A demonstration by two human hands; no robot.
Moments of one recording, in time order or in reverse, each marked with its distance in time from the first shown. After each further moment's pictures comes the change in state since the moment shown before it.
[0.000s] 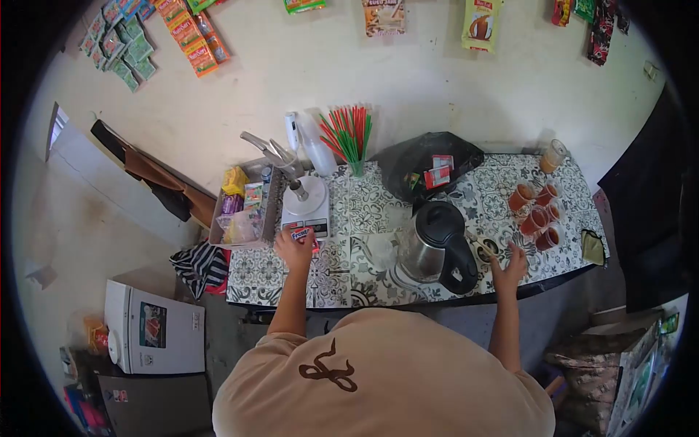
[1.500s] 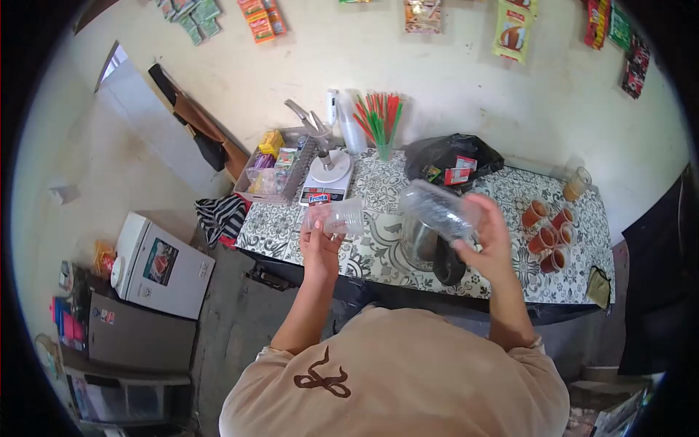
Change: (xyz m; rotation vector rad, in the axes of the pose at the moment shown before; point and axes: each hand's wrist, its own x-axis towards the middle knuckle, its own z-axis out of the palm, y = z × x) left_hand -0.069 0.166 -0.154 -1.654 -0.093 -0.645; right_hand 0.044 -0.139 -0.087 1.320 -0.652 -0.564
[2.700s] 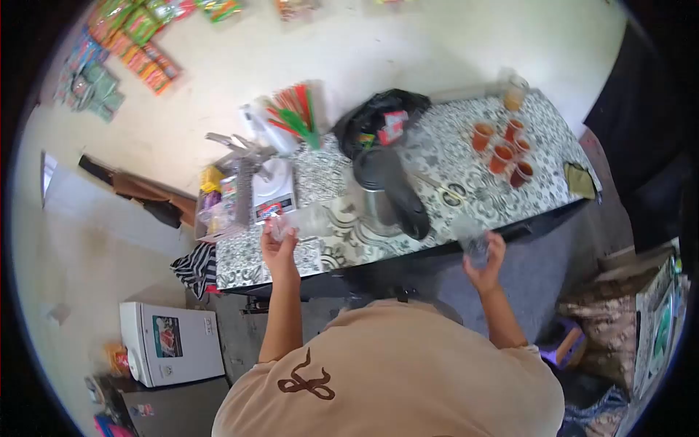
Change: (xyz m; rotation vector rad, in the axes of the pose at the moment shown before) left_hand 0.023 -0.015 -0.035 0.352 -0.065 -0.036; right_hand -0.238 0.100 -0.040 -0.845 0.597 -0.208
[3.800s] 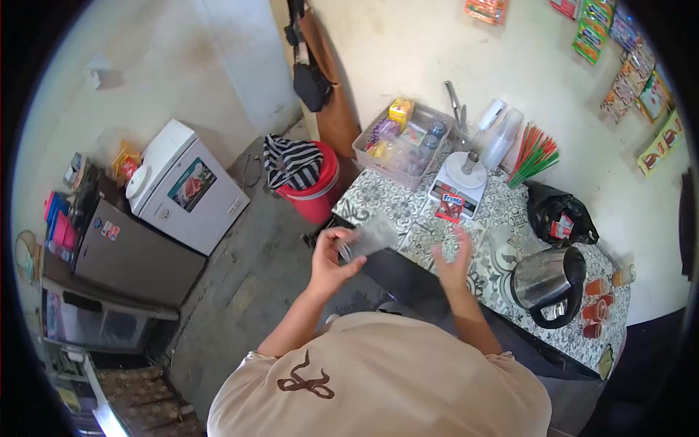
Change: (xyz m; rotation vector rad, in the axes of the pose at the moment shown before) left_hand -0.038 0.076 -0.278 0.118 0.020 0.370; right_hand 0.005 -0.257 0.355 0.364 -0.638 0.088
